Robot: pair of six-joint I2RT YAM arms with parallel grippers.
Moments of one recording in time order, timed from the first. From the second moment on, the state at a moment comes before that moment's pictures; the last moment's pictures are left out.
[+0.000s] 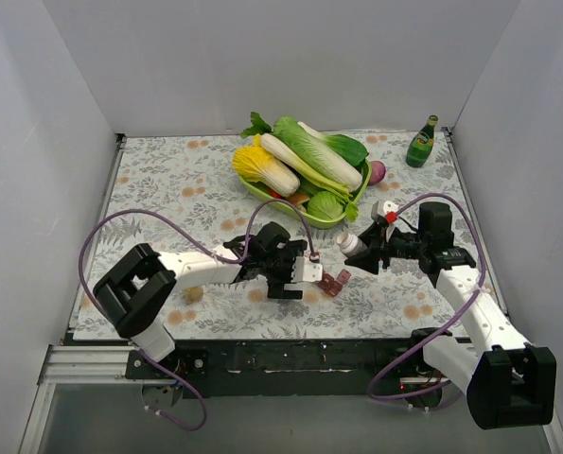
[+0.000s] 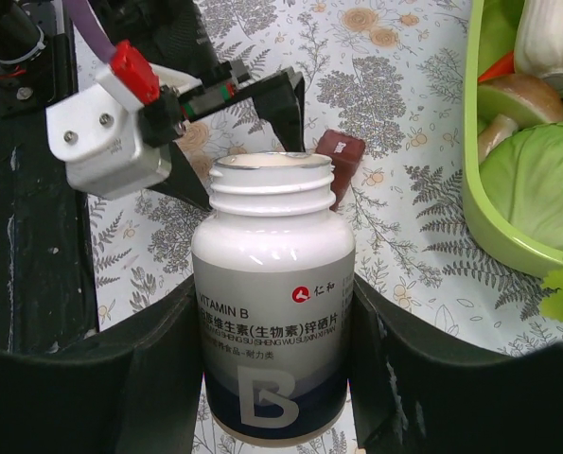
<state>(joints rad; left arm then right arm) -0.87 1.58 0.83 -0.11 0.36 0.77 0.12 0.99 0.61 -0.27 -1.14 -0.49</state>
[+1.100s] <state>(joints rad) -0.84 1.69 0.92 -0.13 0.32 0.62 0.06 0.96 0.61 -0.28 -1.19 -0.49</state>
